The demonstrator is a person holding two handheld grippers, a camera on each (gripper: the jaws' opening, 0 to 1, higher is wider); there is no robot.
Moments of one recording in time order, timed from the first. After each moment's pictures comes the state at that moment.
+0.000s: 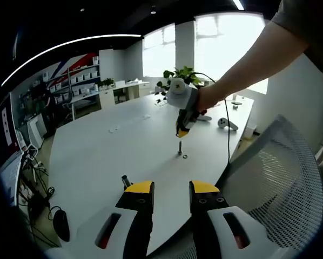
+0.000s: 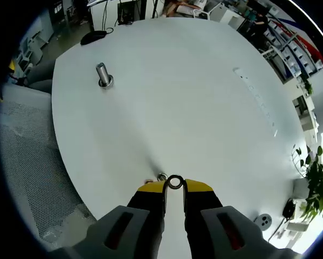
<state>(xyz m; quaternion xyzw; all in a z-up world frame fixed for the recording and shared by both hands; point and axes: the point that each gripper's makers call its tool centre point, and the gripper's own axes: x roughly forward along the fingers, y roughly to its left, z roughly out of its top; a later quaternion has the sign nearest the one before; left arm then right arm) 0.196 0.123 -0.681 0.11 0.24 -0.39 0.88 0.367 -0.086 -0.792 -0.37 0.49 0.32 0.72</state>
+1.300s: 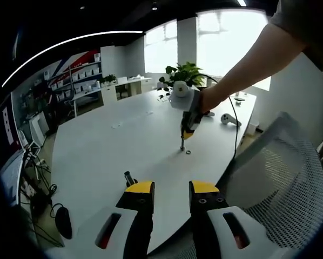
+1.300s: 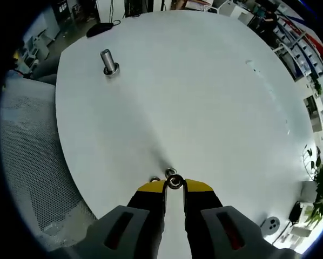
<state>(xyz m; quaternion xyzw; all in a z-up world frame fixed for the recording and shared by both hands) 0.199 0.129 -0.687 0.11 0.25 -0.37 0.89 0.348 -0.080 -0.811 -0.36 0.51 0.35 0.70</state>
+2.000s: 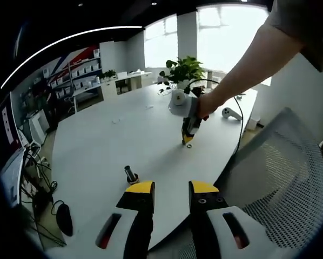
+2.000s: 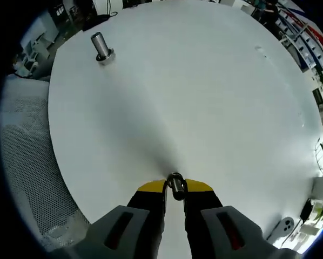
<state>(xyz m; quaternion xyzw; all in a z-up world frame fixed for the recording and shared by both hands) 0.198 0.131 -0.696 0.13 0.27 -0.37 0.88 0.345 -0.080 -0.858 -0.34 0.54 0.35 0.68</state>
